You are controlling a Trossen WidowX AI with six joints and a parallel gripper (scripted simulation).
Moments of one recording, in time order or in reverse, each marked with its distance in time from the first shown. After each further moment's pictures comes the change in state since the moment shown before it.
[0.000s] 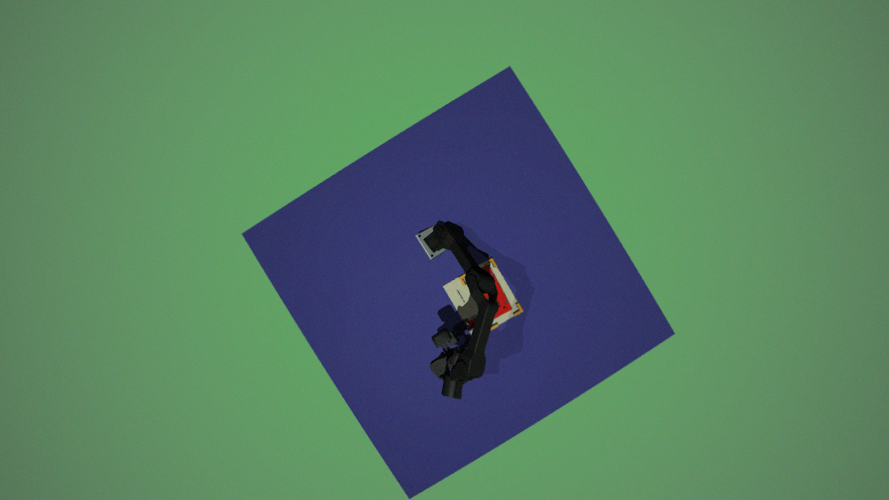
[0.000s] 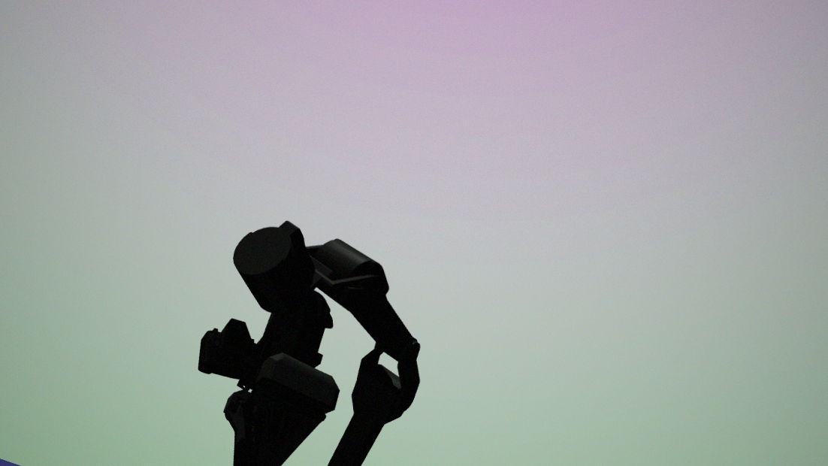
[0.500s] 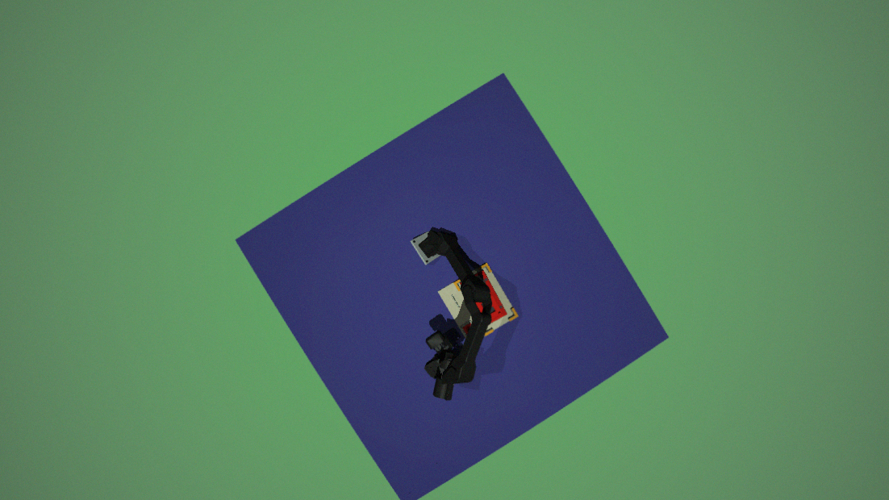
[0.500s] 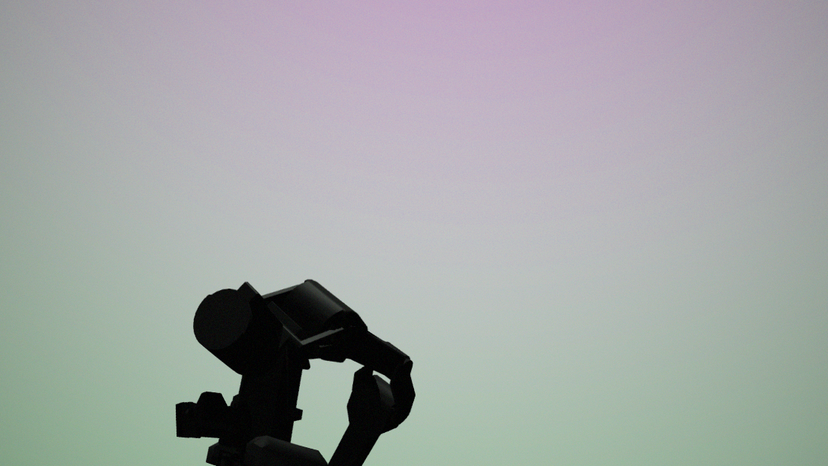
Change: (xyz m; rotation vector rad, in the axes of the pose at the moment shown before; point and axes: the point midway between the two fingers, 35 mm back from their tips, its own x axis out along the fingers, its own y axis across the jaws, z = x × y) arm 0.056 -0.010 -0.012 -0.056 0.126 -0.056
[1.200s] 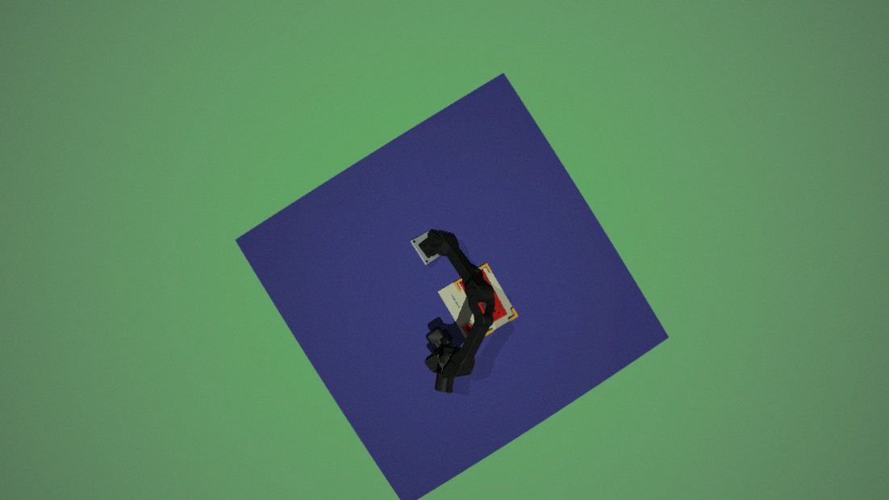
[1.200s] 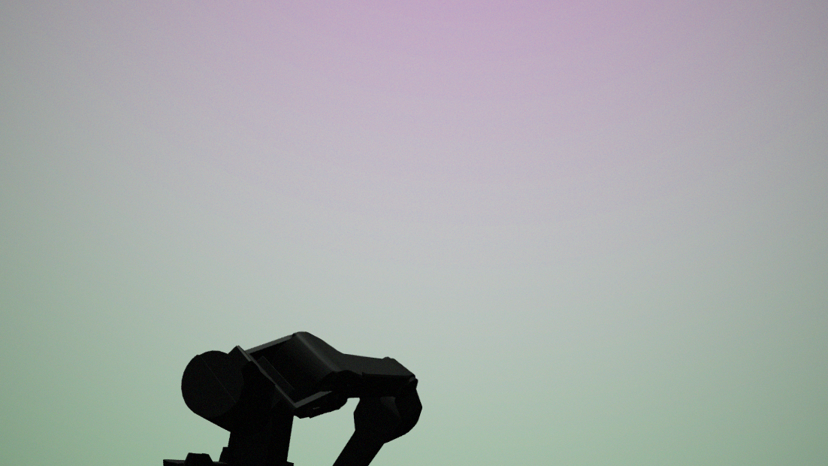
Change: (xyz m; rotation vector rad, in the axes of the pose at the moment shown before) arm 0.052 -0.004 -0.003 0.001 0.010 -0.011
